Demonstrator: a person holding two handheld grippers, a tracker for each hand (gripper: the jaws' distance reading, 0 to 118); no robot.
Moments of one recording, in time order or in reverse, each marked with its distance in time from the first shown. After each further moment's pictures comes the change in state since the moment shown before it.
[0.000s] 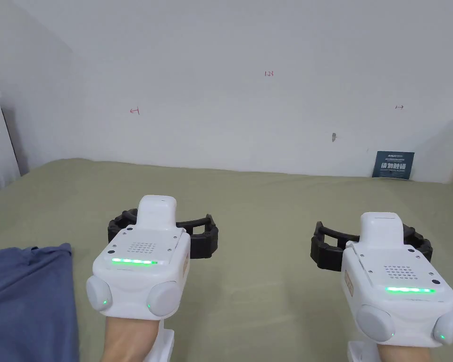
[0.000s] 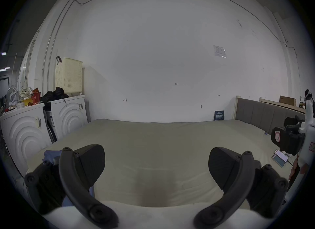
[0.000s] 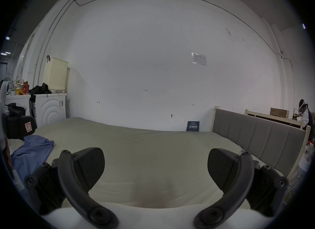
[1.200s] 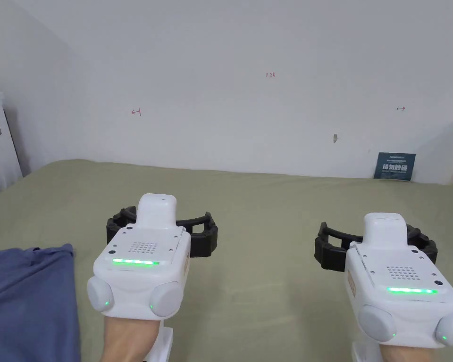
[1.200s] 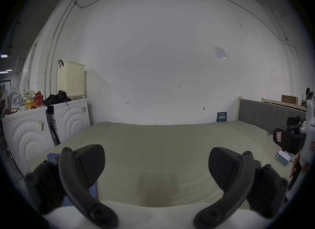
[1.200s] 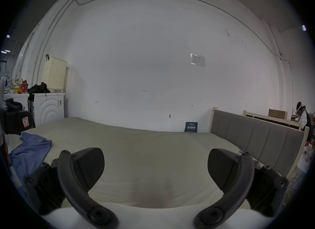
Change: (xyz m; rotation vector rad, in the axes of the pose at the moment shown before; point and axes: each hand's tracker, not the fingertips) left arm -0.005 -0.003 -0.005 0.023 0.025 -0.015; right arm 0.001 0.000 -0.002 0.002 -0.025 0.012
